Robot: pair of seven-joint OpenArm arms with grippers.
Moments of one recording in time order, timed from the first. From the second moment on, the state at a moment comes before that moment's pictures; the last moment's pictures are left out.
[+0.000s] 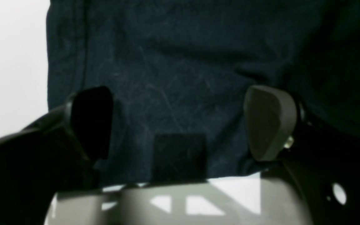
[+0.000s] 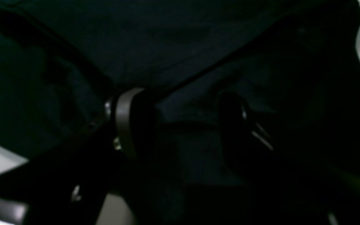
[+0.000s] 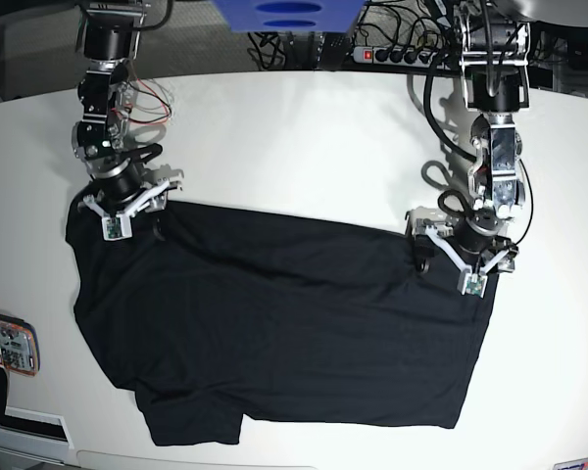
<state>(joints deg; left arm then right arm) -2.2 -12.9 -6.7 66.8 -2.6 -18.4 20.2 -9.1 10.9 13.3 72.4 1.9 26.4 -5.7</state>
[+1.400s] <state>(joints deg) 33.5 -7.4 -18.6 98.8 -1.6 -19.6 24.5 -25.2 10.9 15.8 82.7 3.0 27.1 -2.8</state>
